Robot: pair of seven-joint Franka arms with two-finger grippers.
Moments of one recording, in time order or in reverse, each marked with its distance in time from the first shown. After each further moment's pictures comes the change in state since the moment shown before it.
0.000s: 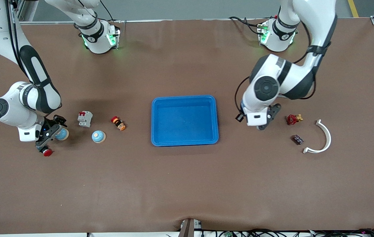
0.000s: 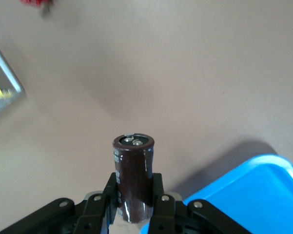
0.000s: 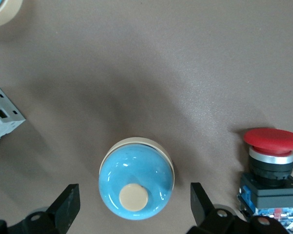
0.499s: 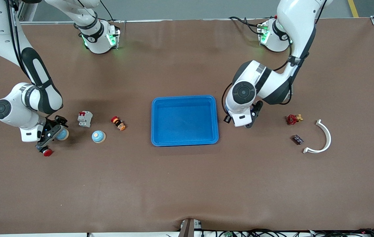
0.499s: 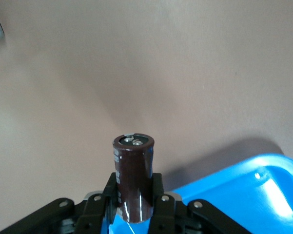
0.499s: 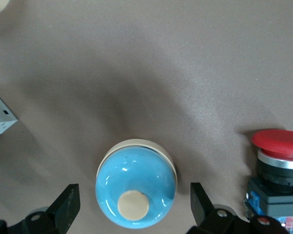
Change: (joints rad) left arm -0.065 0.082 -0.002 0.017 0.000 0.075 -0.237; right arm 0.000 0.022 0.001 0.000 0.000 0.021 0.000
